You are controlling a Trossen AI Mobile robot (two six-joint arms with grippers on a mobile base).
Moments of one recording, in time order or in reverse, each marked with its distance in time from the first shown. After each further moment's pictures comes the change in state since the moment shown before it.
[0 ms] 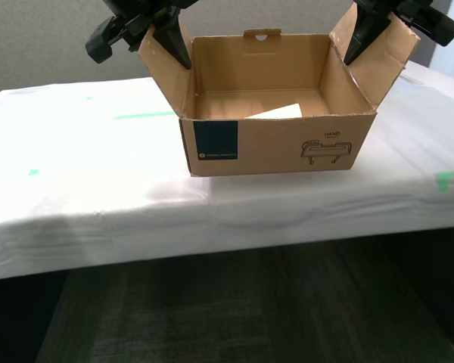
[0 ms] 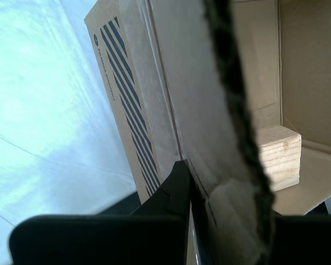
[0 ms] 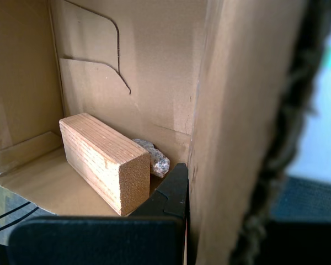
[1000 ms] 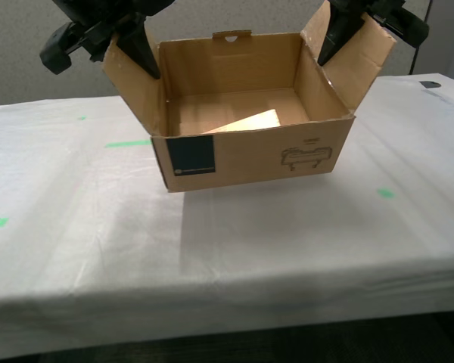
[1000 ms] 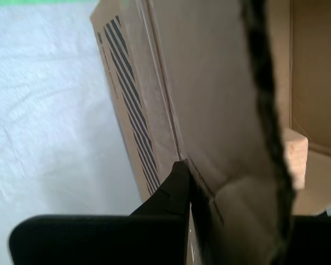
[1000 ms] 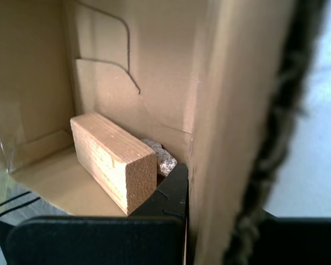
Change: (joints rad) arm 0 0.132 0.000 0.000 0.036 -0.015 0.048; arm 1 -0.004 -0.208 -0.211 0.018 -0.068 -0.078
